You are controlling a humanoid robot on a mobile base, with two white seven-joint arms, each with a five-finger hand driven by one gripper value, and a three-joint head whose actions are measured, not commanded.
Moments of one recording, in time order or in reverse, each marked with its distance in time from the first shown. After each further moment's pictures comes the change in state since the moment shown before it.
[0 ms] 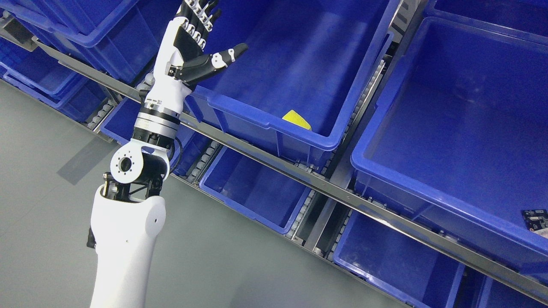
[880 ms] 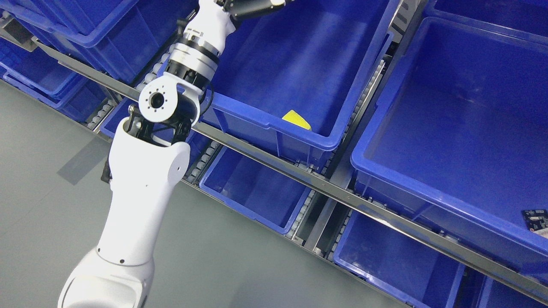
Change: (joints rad) left arm -0.257 0.000 -0.177 0.098 0.003 -0.016 -0.031; right arm 0.000 0.000 0.000 0.000 0.000 0.000 0.000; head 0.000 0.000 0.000
